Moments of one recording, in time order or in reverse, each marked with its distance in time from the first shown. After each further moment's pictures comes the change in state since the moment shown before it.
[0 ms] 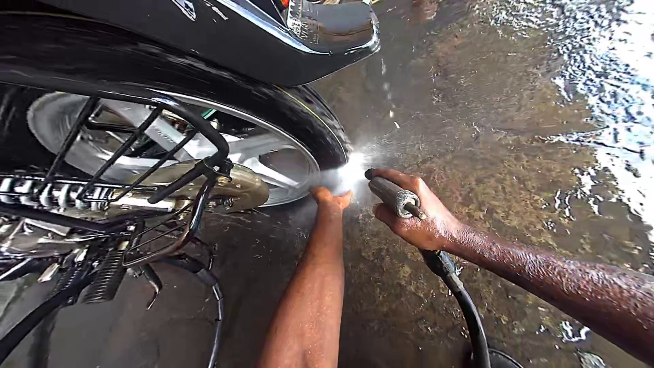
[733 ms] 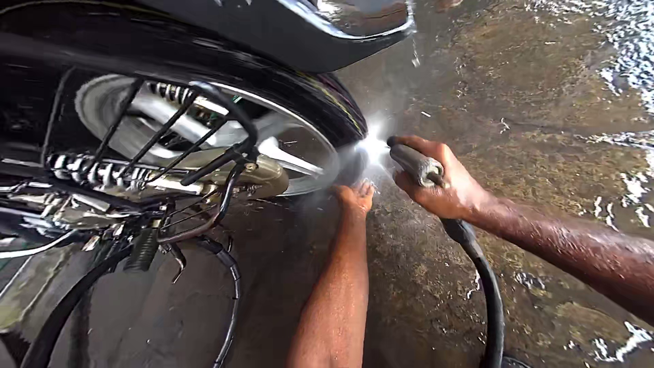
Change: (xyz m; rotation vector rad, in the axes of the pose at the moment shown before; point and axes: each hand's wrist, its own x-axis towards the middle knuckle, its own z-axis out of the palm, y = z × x) left_hand -0.009 -0.009 -0.015 0.031 -0.020 -0.098; right_hand 0.036 0.005 -0.011 -0.070 0.032 -0.141
